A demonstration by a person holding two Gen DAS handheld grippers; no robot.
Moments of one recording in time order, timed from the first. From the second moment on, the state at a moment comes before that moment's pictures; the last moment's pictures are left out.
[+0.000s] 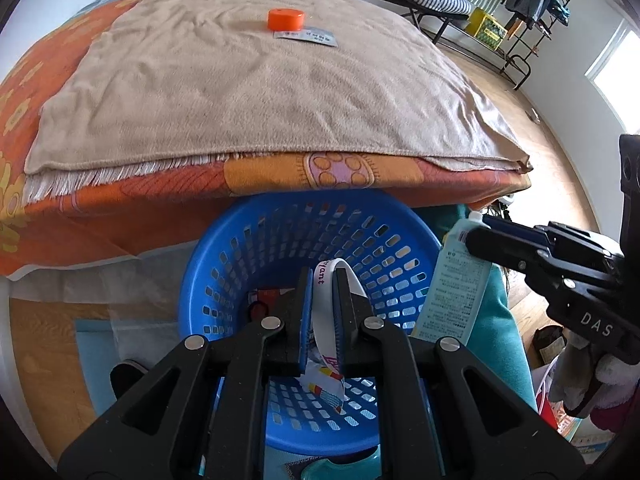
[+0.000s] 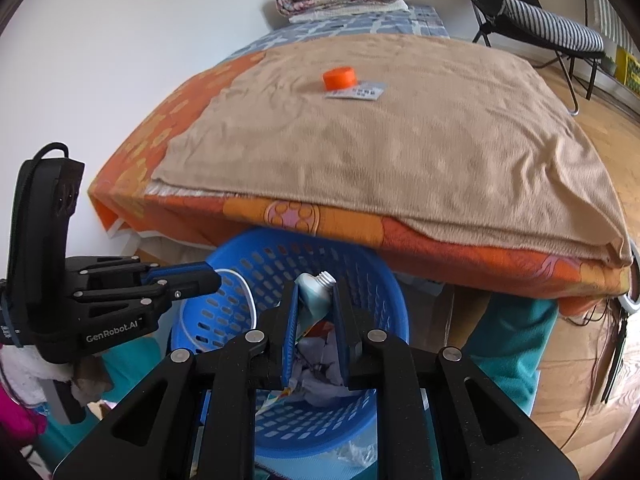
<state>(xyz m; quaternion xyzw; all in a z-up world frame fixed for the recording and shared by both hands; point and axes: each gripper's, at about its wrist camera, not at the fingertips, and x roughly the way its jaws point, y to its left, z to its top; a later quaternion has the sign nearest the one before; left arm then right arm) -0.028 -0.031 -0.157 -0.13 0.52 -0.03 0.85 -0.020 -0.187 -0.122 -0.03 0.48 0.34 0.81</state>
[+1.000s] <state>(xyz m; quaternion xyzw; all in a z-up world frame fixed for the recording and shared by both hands) -0.022 -0.030 -0.162 -0.13 0.53 -0.01 0.84 -0.009 -0.189 -0.137 -0.04 0.51 0.30 0.81</state>
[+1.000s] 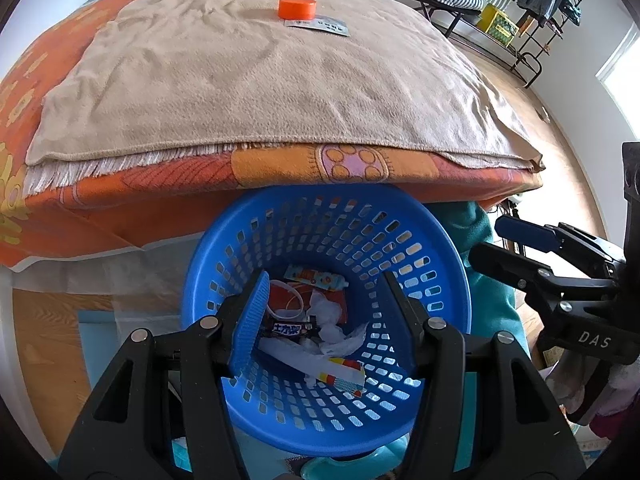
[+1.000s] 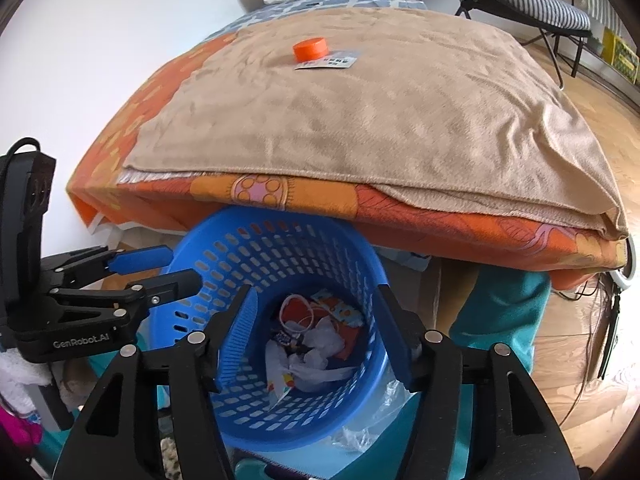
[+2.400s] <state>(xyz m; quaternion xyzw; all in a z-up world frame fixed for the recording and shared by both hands) 0.139 0.022 -0.099 -0.13 0.46 -0.01 0.88 0.102 -0.173 -0.090 -0.02 0.45 0.26 0.85</state>
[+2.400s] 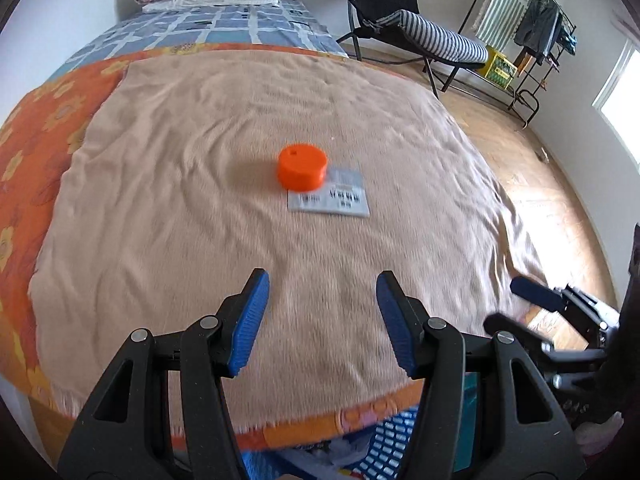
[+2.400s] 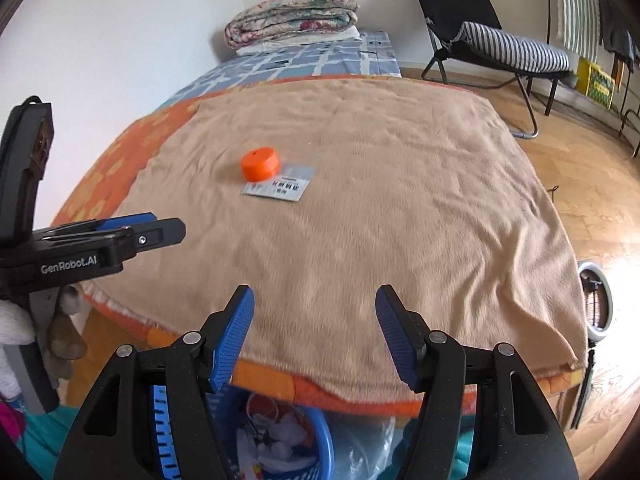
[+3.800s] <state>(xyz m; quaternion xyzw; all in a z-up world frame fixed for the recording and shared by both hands) 0.250 0.078 -0.140 -0.14 0.48 0.04 0.87 0.258 -0.101 -0.125 0.00 0.47 0.43 0.77</state>
